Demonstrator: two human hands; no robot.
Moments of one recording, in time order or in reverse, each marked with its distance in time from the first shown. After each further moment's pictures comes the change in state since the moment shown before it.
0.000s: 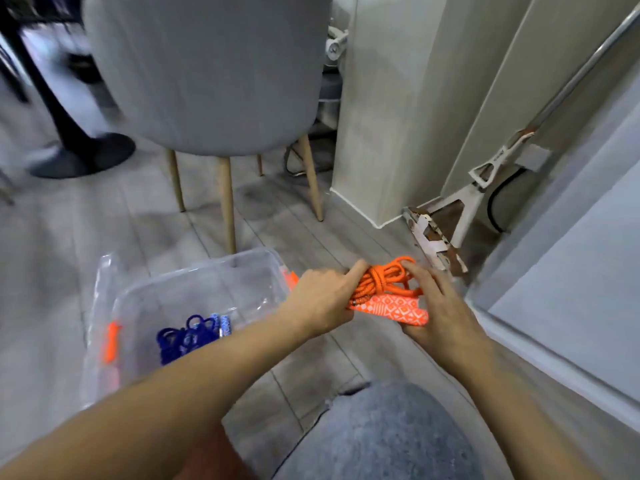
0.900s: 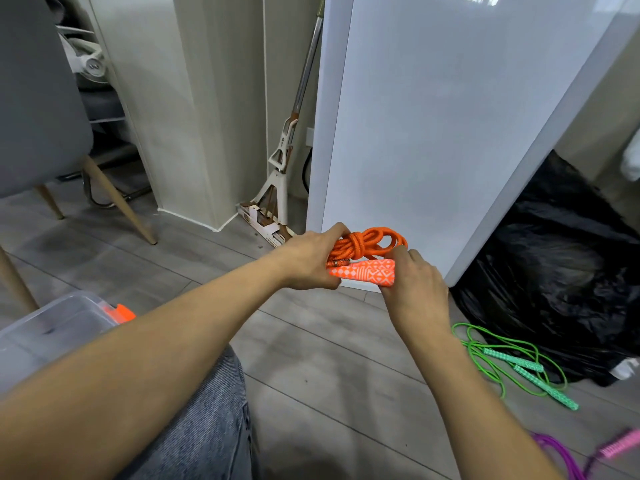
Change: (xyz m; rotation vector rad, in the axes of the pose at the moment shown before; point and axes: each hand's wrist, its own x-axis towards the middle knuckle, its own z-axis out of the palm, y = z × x) left_hand 0.082 0.246 -0.047 -0.340 -0.232 0.483; right_hand -0.182 0.068 -0.153 -0.502 0.400 0.613
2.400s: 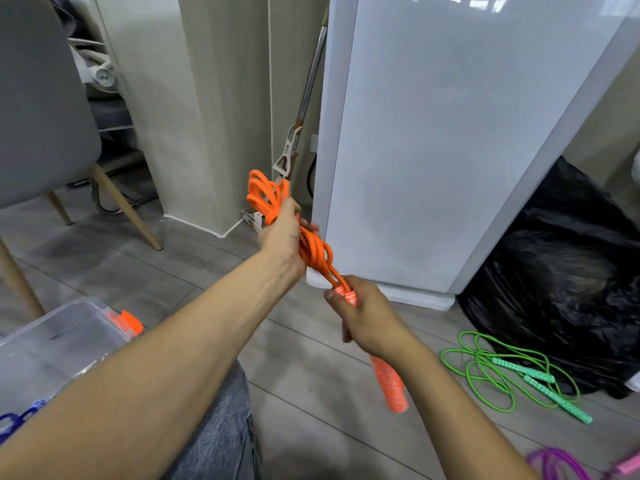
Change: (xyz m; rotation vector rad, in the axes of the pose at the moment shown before) left_hand 0.019 0.010 -0.021 -1.785 0.831 -0.787; right_hand -0.013 -0.047 0.003 0.830 -0.556 0.065
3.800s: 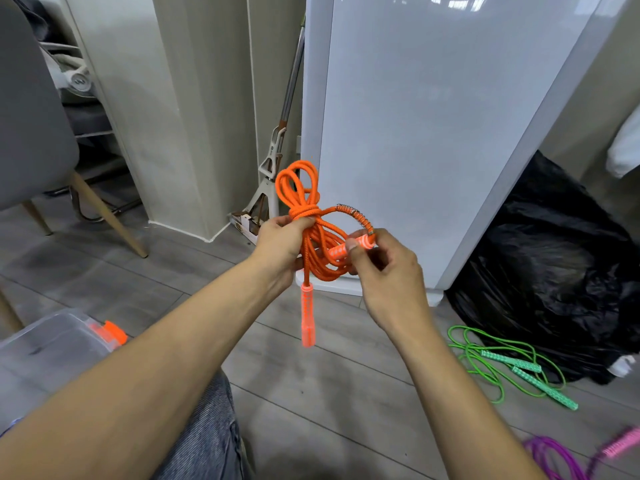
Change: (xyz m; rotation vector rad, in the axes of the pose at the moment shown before) left_hand -0.013 -0.009 -0.002 0.397 -0.216 0.078; right_hand -0.006 -0.021 -0.038 0.218 0.483 -0.168
